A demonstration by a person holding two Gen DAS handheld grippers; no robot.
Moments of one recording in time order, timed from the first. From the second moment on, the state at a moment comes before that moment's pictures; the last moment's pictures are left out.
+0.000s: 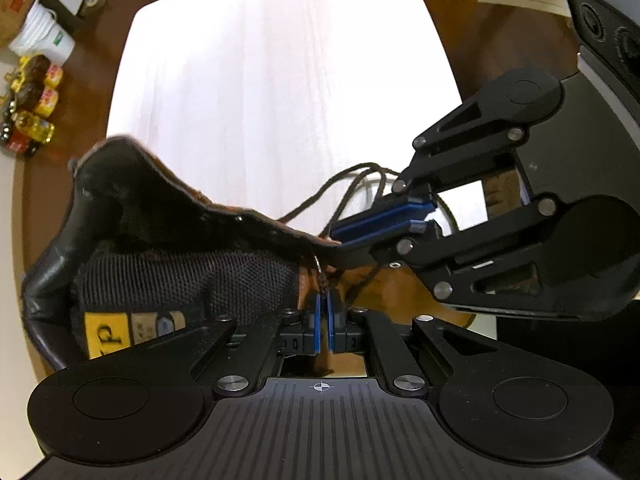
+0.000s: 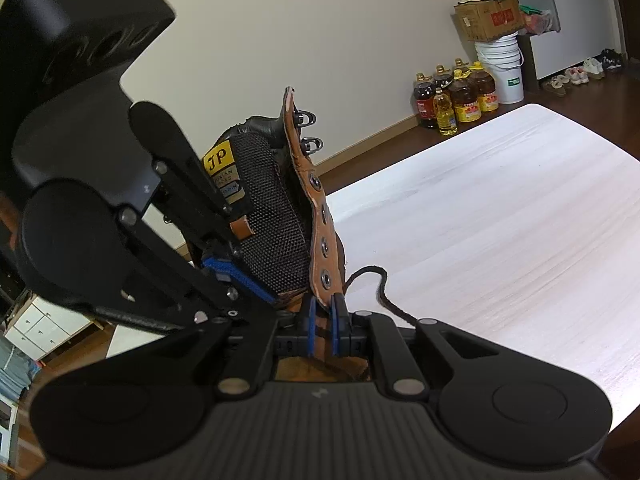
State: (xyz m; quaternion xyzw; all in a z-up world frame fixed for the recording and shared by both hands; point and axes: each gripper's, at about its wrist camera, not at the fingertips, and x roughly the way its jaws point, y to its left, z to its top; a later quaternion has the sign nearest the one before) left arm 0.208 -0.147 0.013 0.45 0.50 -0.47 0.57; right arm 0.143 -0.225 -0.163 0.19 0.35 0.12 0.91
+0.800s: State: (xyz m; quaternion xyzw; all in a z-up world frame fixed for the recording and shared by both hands) left arm 0.206 -0.117 -0.005 0.41 0.49 -0.47 0.61; right arm 0.142 -0.304 -0.255 0.65 0.30 0.14 0.68
